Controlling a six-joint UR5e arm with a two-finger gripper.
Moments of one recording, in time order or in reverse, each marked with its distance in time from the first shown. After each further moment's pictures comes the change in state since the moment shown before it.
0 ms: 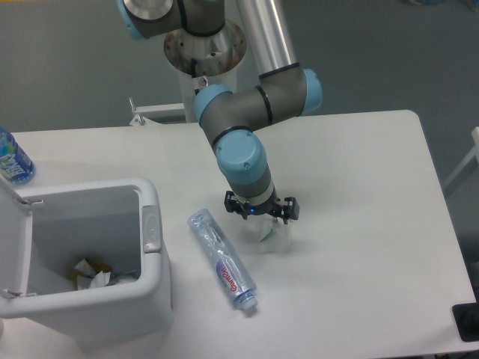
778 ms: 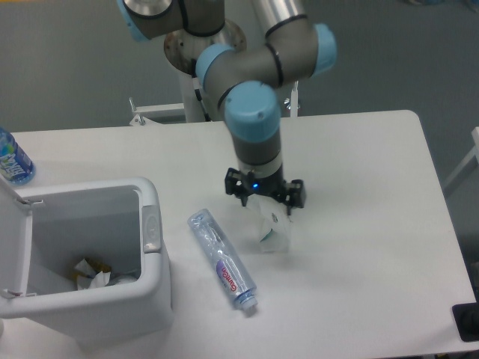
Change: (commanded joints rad) arm -0.009 0.115 -0.027 -0.107 -0.132 0.025
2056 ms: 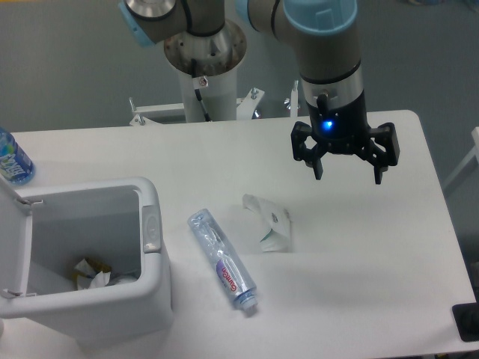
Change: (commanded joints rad) arm 0.166 0.090 0.374 -0.104 0.002 0.305
